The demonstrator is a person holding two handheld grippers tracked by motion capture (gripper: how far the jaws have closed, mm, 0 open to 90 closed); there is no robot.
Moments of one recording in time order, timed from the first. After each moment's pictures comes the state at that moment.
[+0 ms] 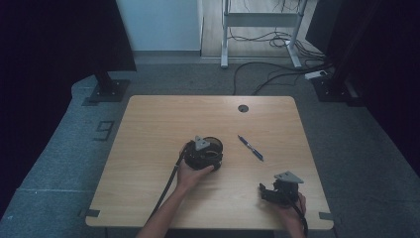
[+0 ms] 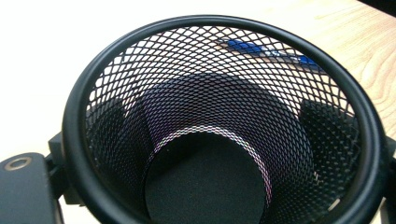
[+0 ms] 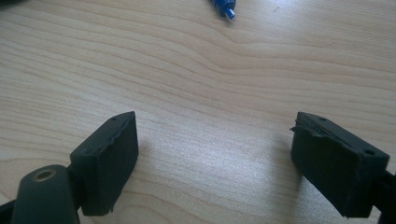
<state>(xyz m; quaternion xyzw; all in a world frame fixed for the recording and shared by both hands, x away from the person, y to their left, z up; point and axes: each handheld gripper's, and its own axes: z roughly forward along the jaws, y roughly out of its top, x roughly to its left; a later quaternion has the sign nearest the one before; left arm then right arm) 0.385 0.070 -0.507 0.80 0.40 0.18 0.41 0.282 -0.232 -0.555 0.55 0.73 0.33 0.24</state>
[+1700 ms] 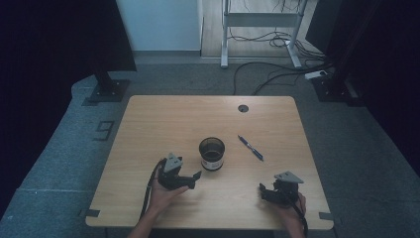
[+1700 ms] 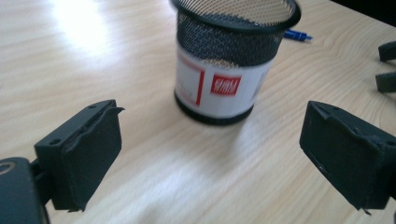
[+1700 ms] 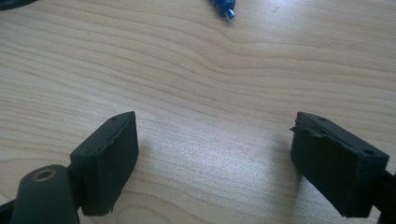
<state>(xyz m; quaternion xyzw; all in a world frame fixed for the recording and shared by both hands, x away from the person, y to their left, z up) 0.317 0.155 -0.508 0.79 0.39 0.17 0.45 0.282 -0.232 -0.555 0.55 0.73 0.33 0.24</state>
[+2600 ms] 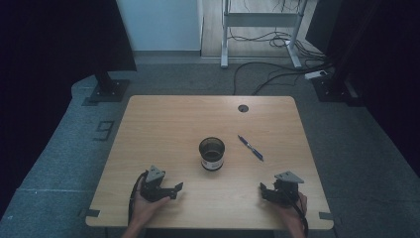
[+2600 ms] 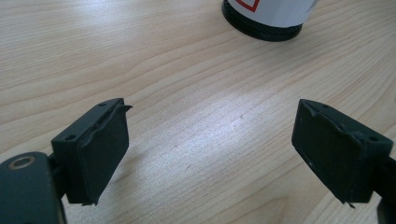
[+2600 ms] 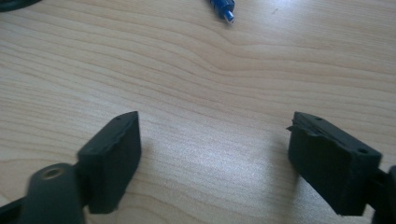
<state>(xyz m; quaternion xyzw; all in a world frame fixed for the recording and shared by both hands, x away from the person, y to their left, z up) 0.297 0.206 -0.539 0.79 0.44 0.15 0.40 0.282 -0.233 -0.555 0.55 0.73 0.33 0.24</state>
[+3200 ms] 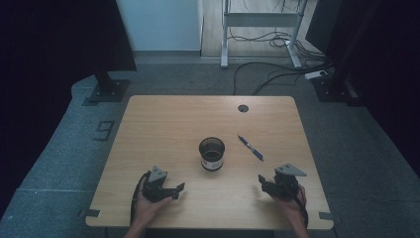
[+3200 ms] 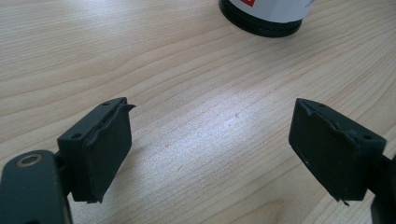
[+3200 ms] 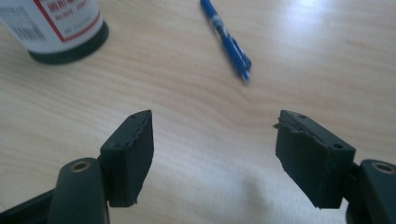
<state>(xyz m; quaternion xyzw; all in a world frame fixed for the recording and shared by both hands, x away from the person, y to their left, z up) 0.297 0.200 -0.541 0.79 0.44 0.14 0.40 0.293 -0.229 -0.525 0.52 0.73 0.38 0.24</state>
